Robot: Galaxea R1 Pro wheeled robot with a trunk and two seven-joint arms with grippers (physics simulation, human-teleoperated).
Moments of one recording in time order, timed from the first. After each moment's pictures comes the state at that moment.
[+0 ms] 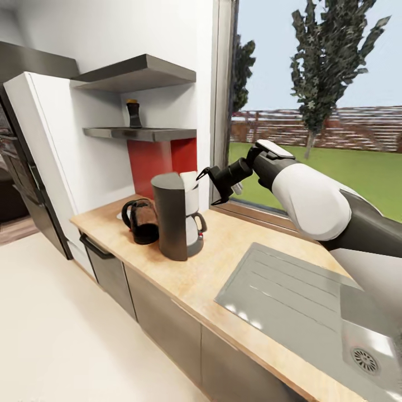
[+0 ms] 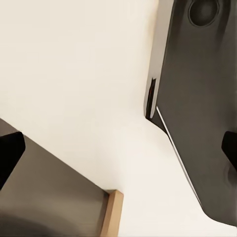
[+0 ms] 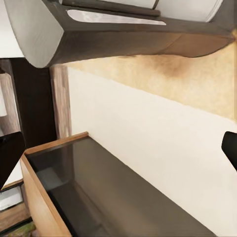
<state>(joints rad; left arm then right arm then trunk) -0.02 0.12 0.15 0.03 -0.07 -0.03 0.03 -1.76 0.17 -0.39 -0.06 -1.30 0.80 -0.86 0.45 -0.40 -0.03</state>
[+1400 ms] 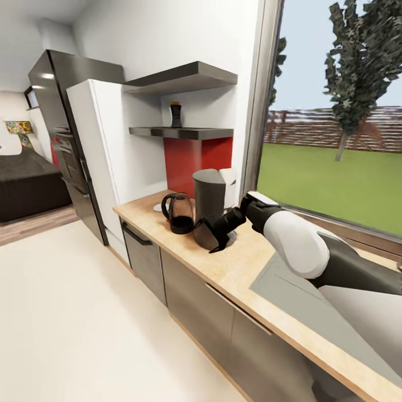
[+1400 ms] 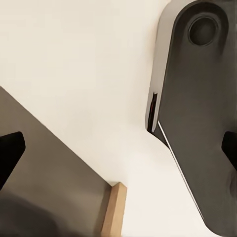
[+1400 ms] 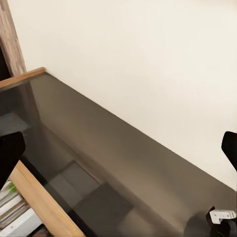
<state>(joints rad) -0.03 0.13 0.15 0.00 -0.07 -0.03 0.03 -1.52 0.17 -0.39 -0.02 -1.29 0.90 -0.85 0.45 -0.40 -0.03</state>
